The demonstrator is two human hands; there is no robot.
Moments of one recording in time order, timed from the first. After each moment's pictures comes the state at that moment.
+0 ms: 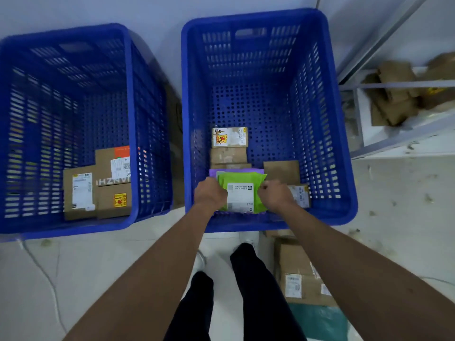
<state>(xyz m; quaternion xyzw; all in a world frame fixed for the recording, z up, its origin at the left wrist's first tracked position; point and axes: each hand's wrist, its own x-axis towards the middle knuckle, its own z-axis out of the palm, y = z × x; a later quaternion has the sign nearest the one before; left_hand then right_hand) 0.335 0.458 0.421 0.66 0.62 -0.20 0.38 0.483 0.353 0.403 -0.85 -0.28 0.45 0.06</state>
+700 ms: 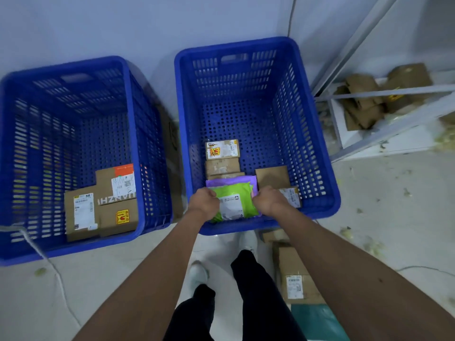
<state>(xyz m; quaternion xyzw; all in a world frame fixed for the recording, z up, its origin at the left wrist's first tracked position) 0.304 0.464 0.439 0.64 0.59 -0.17 0.47 0.470 0.353 0.424 -0.86 -0.24 0.46 0.01</state>
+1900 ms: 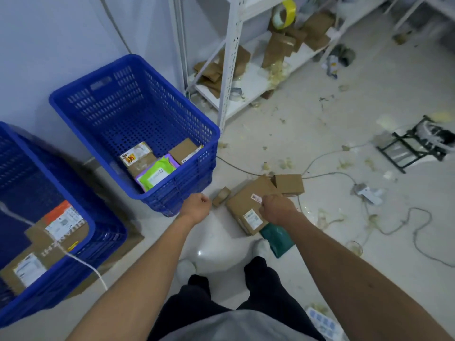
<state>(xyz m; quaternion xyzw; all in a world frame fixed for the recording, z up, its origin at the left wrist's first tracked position) 0.237 0.245 0.540 0.77 0.31 -0.24 0.51 0.307 0.006 0.574 -0.93 -0.15 0.32 -0.07</state>
